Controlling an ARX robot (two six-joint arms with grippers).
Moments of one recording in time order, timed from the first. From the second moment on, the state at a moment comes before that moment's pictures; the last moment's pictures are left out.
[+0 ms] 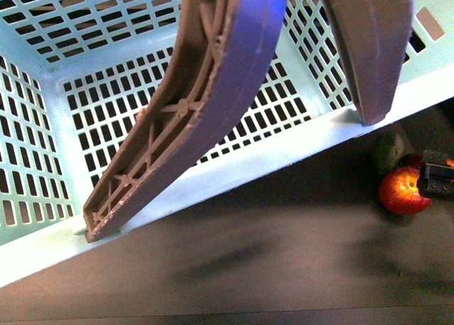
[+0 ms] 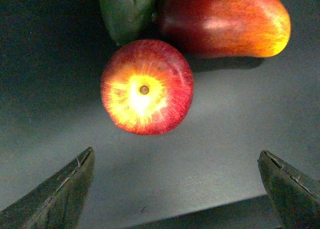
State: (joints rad) left arm -0.54 1.33 1.14 -0.33 0.10 -0.88; right arm -0.11 2.14 0.80 0.35 0.07 0.06
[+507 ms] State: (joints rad) left arm -0.54 1.33 1.14 -0.33 0.10 -0.88; right arm -0.08 2.30 0.97 0.30 0.09 0.11
